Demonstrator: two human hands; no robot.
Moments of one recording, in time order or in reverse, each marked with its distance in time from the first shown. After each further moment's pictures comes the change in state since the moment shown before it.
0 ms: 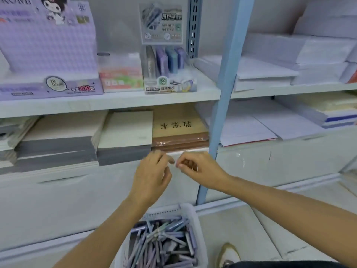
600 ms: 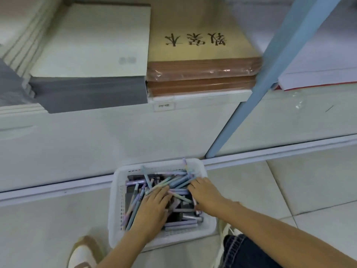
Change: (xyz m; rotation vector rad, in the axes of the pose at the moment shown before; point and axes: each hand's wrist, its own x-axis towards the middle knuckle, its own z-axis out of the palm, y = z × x) left_hand -0.203 -0.049 0.166 -0.047 -0.773 -0.235; right_hand -0.125 0.165 0.225 -0.517 -0.861 0.136
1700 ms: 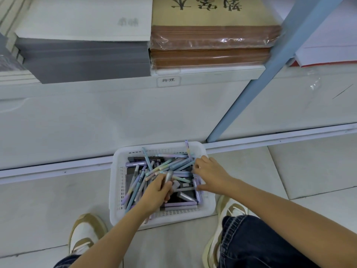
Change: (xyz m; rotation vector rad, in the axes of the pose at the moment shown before) left_hand 0.006 0.007 0.003 -1.105 -0.123 -0.481; right_hand -0.013 0.014 -0.020 0.054 0.011 0.005
